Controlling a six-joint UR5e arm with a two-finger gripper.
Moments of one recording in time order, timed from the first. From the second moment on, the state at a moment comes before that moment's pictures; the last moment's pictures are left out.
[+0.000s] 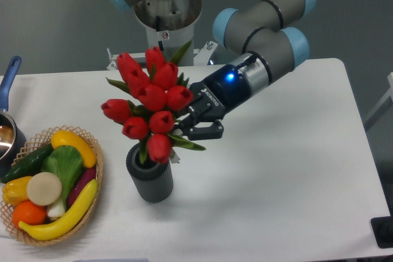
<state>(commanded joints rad) 2.63 -1.85 -1.79 -0.80 -0.04 1.29</state>
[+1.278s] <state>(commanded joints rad) 2.57 -1.90 -1.85 -0.80 -0.03 1.29</state>
